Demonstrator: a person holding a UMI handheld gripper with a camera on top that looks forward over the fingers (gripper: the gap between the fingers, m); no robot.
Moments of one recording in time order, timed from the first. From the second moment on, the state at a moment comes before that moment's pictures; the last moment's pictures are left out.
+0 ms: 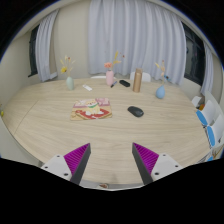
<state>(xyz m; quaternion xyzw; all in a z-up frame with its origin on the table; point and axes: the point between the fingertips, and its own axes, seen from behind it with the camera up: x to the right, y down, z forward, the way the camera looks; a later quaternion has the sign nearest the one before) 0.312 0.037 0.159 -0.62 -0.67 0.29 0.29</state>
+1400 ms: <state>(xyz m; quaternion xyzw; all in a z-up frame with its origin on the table) 0.060 0.182 0.010 -0.66 -0.63 0.26 0.31</state>
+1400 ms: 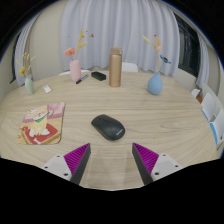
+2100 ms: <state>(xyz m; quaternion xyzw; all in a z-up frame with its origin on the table) -0.062 0.218 -0.013 -0.68 -0.61 0.25 0.32</state>
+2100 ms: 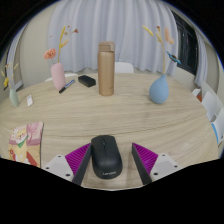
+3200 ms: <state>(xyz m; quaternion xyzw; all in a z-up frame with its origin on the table) -0.060 -0.099 0.029 -0.63 -0.67 0.31 0.23</state>
